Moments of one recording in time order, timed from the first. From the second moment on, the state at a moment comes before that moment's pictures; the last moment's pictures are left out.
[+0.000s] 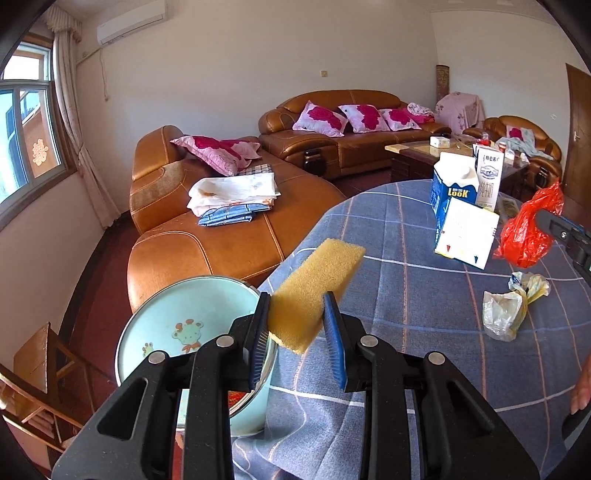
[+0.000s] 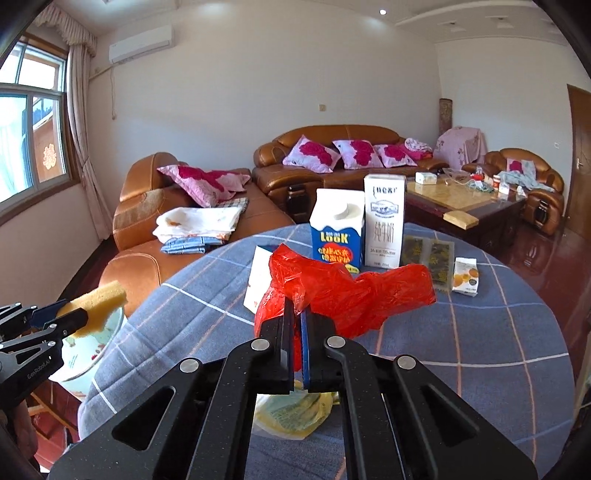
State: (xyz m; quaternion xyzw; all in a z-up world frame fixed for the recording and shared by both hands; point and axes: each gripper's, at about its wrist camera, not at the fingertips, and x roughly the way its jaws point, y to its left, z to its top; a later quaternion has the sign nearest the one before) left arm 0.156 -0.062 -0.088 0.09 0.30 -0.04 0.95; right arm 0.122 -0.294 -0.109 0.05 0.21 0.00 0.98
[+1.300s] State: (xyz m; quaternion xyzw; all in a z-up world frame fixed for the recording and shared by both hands) left arm 0.161 0.017 -0.066 0.07 0.29 0.08 0.95; right arm 0.188 -0.176 -0.115 -0.02 0.22 0.18 0.96
